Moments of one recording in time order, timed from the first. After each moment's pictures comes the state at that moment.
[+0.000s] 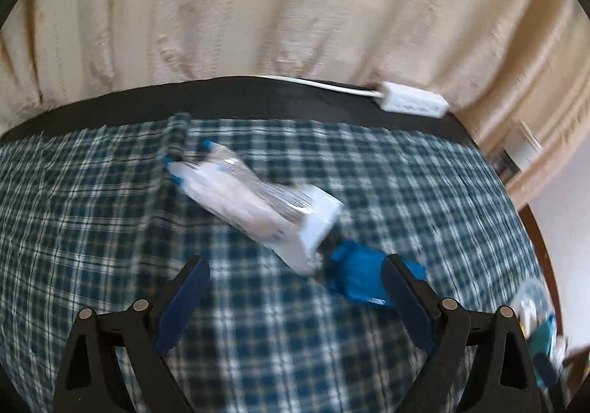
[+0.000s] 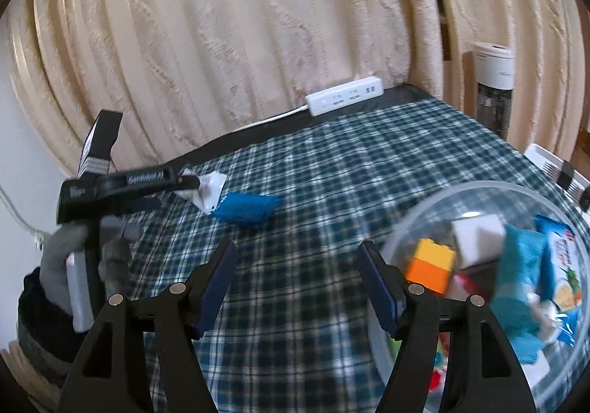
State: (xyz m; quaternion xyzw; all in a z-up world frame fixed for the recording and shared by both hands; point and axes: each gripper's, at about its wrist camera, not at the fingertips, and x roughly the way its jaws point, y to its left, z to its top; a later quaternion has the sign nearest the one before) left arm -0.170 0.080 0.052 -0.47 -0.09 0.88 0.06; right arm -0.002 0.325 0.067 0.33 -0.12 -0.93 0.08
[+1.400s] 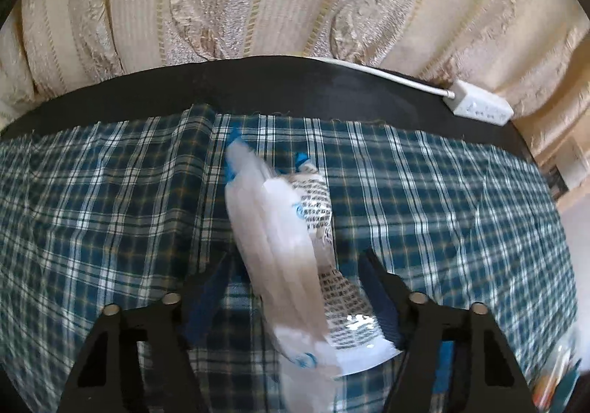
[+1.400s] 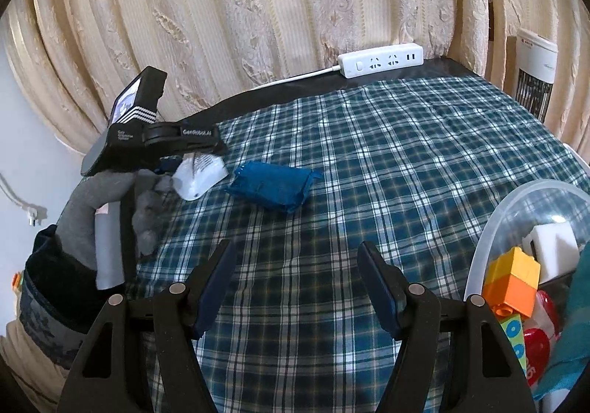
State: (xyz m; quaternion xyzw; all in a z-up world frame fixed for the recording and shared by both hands) left arm -0.235 0.069 0.011 -0.50 -0.07 0.86 0.01; right arm -0.053 0.280 0.037 0.39 -0.09 -0.91 0.11
